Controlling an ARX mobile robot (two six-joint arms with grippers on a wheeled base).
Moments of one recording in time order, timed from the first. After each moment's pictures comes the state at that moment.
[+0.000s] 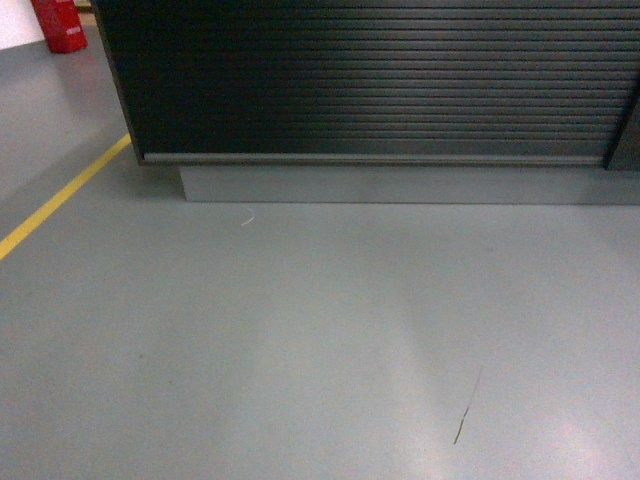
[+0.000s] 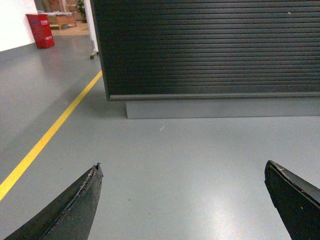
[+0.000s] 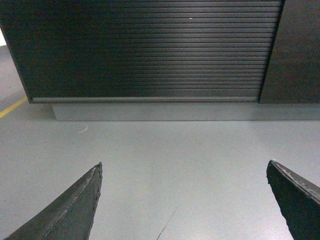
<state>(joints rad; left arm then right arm) 0.00 0.01 0.01 0.00 0.00 0.00 0.00 0.00 0.01 0.00 0.00 0.00</state>
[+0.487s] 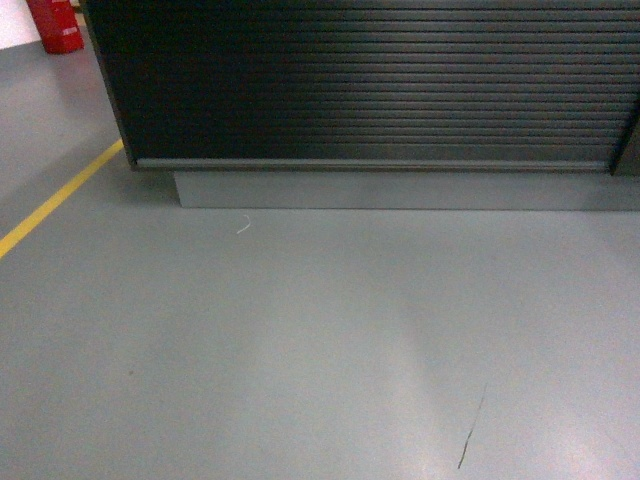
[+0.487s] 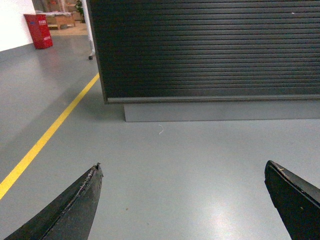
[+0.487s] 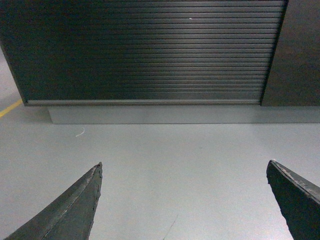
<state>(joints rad) 0.00 0.01 0.01 0.00 0.00 0.00 0.00 0.00 0.01 0.00 0.00 0.00</state>
